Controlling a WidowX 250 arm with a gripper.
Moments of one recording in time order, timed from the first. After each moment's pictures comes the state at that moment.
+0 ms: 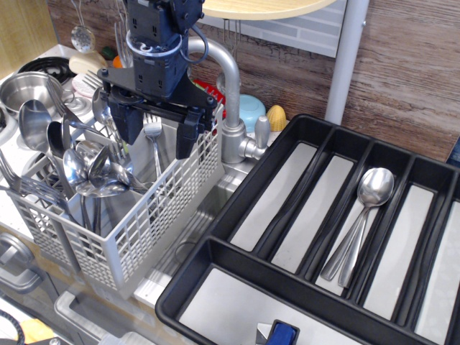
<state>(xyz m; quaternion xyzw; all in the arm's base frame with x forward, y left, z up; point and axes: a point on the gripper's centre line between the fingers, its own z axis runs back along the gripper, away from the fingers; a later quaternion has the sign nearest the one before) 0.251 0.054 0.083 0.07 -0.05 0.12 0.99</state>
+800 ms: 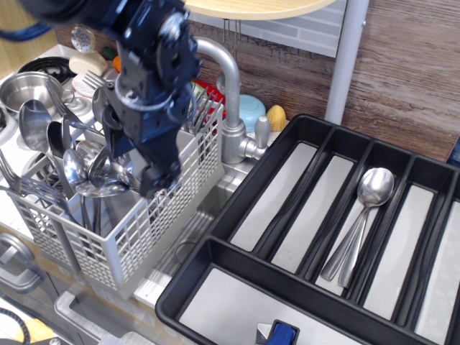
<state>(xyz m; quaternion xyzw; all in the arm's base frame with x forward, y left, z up) 0.224 0.056 0.065 0.16 -0.04 -0.21 0.96</state>
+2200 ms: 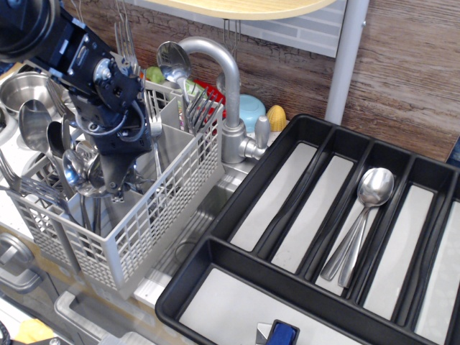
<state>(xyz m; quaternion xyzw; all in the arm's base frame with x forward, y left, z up) 0.240 0.100 0.029 0.17 -0.09 -0.42 0.89</state>
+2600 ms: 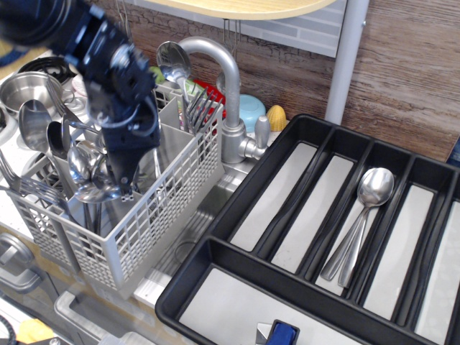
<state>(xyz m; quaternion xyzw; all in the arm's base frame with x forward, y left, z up) 0.232 0.087 0.050 0.16 -0.04 -0.35 0.92</state>
